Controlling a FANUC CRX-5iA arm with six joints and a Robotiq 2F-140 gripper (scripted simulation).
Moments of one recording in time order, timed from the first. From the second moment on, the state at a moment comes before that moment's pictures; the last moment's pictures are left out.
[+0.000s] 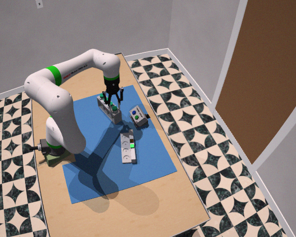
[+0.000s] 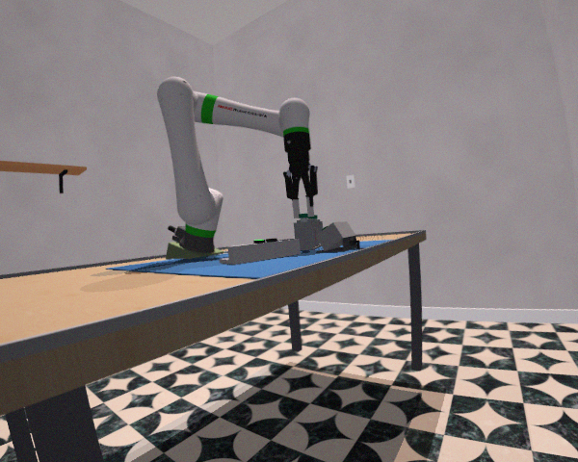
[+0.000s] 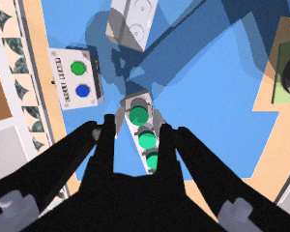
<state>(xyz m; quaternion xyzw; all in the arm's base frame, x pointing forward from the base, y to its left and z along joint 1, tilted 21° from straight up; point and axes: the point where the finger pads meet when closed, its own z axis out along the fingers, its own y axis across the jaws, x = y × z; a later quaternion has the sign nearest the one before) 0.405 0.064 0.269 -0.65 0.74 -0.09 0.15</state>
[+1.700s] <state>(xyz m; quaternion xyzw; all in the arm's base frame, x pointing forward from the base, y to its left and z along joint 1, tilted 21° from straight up) 0.405 0.064 0.270 -0.89 0.41 -0.14 0.10</state>
